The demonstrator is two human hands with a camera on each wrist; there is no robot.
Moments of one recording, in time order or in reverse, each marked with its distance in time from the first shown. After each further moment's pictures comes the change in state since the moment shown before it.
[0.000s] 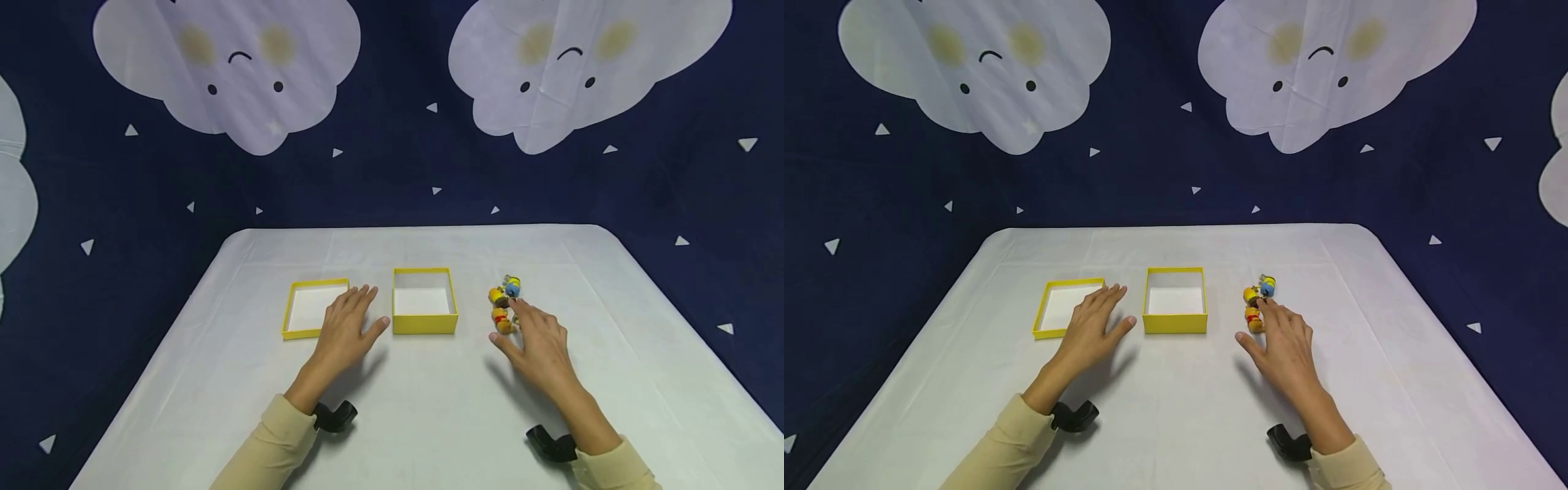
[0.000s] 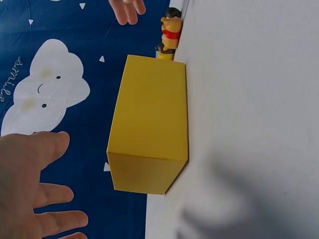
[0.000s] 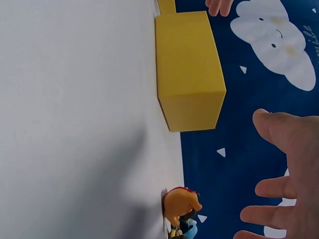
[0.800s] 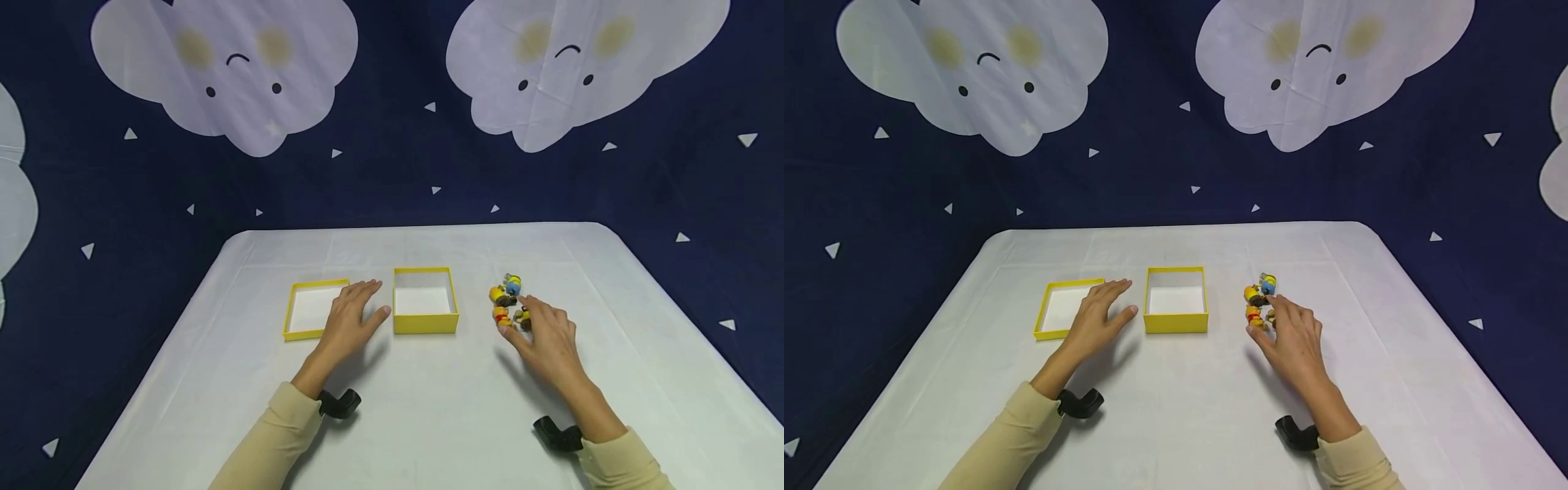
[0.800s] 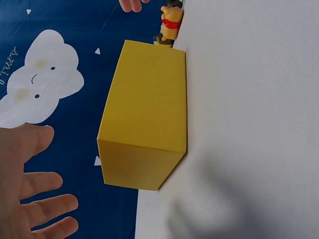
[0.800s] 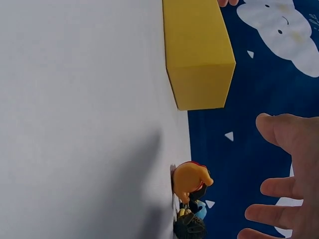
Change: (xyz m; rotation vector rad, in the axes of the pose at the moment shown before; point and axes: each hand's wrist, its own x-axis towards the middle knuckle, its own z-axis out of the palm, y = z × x) left_hand 0.016 -0.006 0.006 -0.146 0.043 0.023; right_hand 0.007 0.017 0.002 -0.001 0.107 -0.024
